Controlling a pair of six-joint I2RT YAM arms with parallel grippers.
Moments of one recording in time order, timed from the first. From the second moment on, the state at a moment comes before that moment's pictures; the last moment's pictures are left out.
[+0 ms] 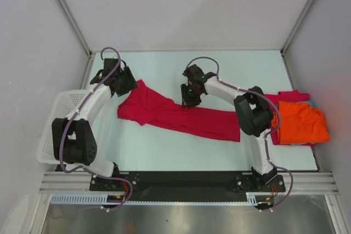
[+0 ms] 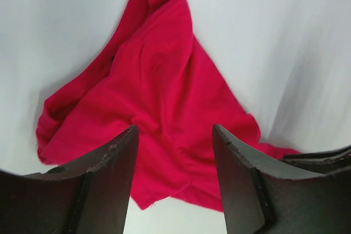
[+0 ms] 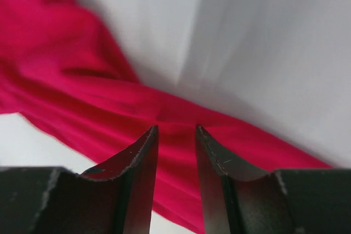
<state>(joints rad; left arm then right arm) -0.10 1.56 1.22 -0.49 0.03 -0.54 0.57 2.08 1.57 -0.61 -0.18 0.44</state>
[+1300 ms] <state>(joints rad) -0.10 1.12 0.94 -0.63 0.03 -0.46 0.66 2.60 2.32 -0.71 -0.31 0.55</state>
